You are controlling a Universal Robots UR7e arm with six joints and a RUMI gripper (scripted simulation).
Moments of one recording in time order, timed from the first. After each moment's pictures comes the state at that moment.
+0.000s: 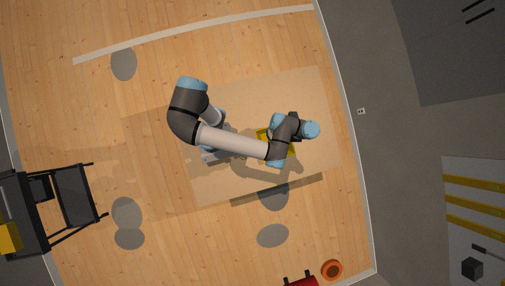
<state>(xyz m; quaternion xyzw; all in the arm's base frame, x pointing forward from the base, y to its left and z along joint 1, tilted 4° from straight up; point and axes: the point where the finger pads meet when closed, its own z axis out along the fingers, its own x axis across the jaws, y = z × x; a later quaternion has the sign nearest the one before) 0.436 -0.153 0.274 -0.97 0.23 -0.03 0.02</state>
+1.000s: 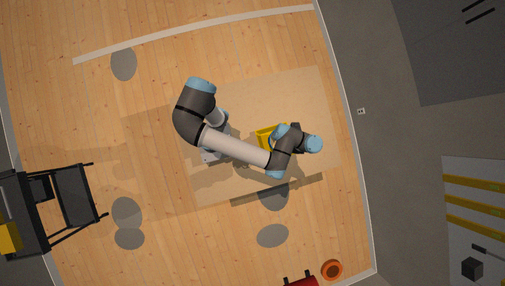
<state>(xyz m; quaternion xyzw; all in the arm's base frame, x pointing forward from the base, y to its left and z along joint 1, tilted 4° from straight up) 0.422 -0.210 0.271 -0.97 0.23 -0.03 0.02</state>
